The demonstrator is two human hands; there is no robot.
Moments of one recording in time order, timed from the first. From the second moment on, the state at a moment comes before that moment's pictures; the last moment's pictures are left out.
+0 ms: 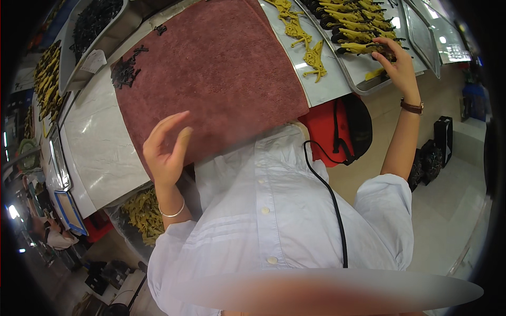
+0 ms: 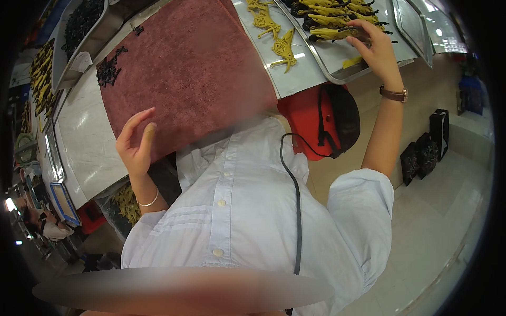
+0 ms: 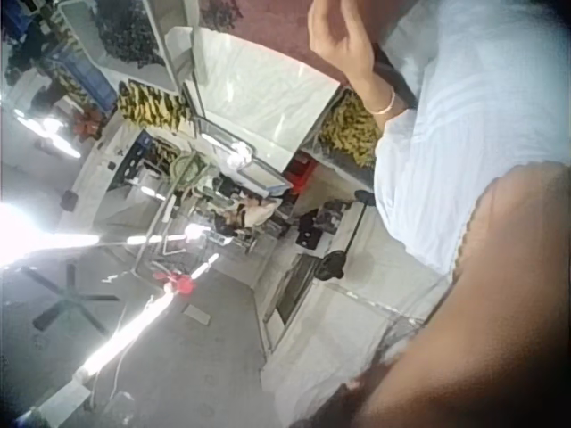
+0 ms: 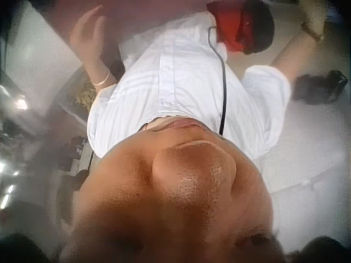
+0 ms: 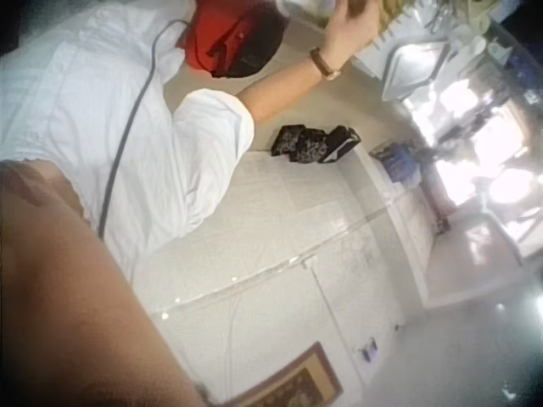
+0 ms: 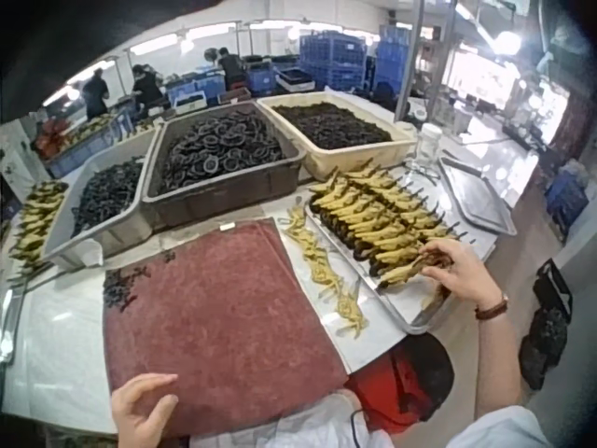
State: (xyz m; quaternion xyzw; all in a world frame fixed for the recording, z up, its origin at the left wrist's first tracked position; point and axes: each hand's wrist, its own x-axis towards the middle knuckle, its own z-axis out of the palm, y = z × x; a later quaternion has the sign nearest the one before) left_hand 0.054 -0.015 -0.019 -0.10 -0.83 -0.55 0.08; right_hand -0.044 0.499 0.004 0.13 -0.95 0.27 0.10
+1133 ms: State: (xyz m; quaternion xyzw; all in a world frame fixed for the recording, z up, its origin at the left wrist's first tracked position) left_hand 0.295 -0.309 -0.278 0.68 -0.68 -0.20 -0.18; right_hand -0.056 0.414 -0.004 0.04 -0.91 0.28 0.31
